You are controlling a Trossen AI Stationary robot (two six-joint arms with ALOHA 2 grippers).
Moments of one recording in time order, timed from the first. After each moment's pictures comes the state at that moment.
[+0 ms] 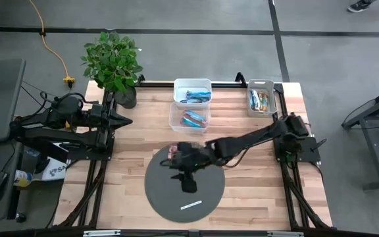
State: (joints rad) left arm 0.00 0.40 0.78 -0.42 0.01 0.02; right arm 0.27 1.94 1.64 -0.32 -0.01 0.23
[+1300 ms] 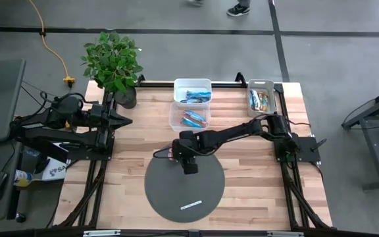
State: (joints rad) left arm 0.00 0.40 0.78 -0.42 0.01 0.02; right arm 0.11 2.15 1.64 -0.56 0.07 -0.06
